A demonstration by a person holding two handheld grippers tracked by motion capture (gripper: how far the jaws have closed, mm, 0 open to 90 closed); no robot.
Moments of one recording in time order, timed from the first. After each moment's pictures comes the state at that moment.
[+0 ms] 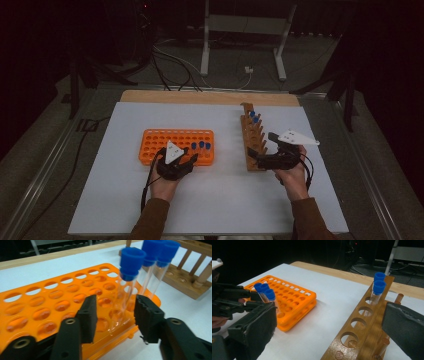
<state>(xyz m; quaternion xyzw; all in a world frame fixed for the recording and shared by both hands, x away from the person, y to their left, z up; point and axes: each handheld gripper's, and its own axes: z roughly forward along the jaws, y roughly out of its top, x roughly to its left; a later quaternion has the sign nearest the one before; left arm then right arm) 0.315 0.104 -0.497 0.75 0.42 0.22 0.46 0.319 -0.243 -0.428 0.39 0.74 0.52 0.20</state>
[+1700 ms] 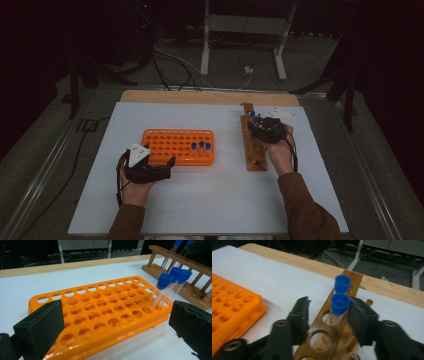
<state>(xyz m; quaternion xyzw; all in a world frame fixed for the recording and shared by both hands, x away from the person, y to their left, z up) 0.285 0.168 -0.465 0.71 0.46 0.25 0.47 0.409 -0.226 -0.446 0.46 0.75 0.41 0.26</state>
